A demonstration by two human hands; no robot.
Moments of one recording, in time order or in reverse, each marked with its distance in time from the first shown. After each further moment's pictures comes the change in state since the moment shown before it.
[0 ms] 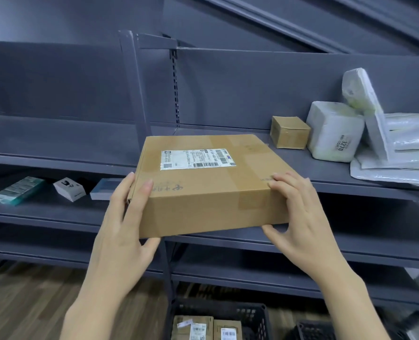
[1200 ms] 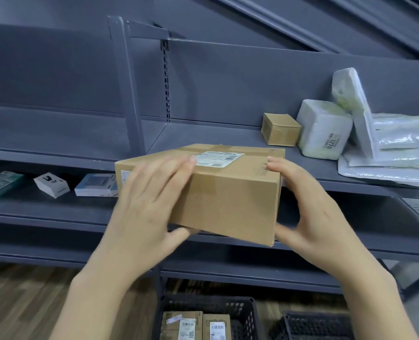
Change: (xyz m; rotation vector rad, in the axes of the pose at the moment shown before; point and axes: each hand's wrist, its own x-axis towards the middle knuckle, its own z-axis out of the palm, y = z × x) left_hand 0.039 0.024 -0.001 0.088 -0.089 0.381; right_hand 0.017 -0.023 -0.040 0.094 -0.172 0.021
